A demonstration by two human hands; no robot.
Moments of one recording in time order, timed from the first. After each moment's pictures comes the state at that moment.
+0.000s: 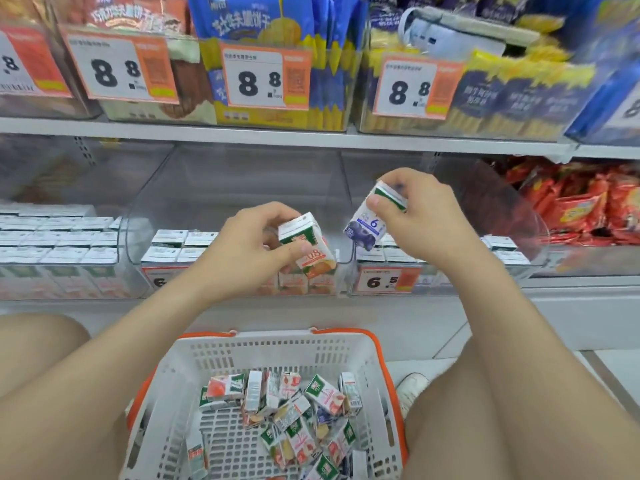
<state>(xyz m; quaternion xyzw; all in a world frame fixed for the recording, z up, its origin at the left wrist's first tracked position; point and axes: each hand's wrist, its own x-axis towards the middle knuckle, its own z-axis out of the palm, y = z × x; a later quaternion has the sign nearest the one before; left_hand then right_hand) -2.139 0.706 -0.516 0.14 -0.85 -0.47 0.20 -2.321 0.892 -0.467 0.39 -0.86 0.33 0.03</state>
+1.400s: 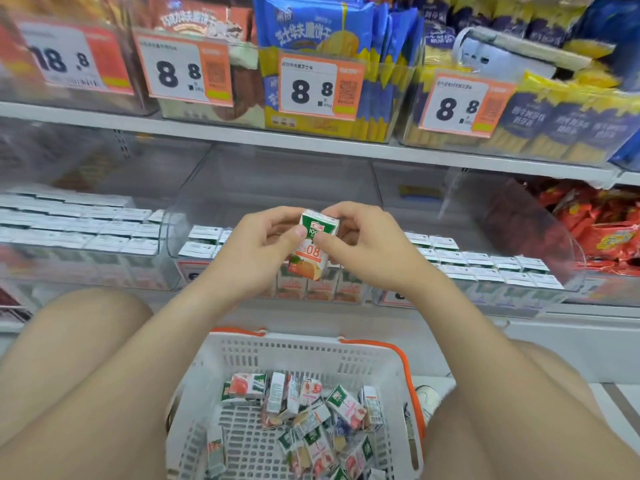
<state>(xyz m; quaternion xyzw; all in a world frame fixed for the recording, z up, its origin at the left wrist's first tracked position) -2.111 0.691 -0.520 0.18 -0.77 -0.56 0.25 -2.265 0.824 -0.497 0.52 -0.75 0.38 -0.11</state>
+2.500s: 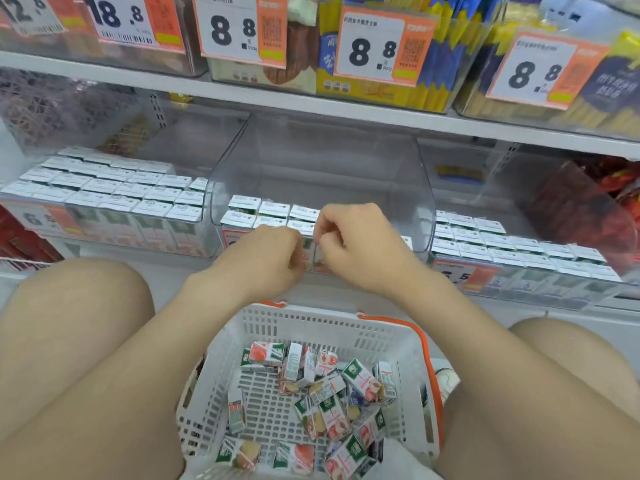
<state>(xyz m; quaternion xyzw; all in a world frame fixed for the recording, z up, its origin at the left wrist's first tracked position) -2.066 0.673 -0.545 0.28 -0.94 -0.18 0.02 -2.208 0.790 -0.522 0.61 -0.76 0.24 -0.03</state>
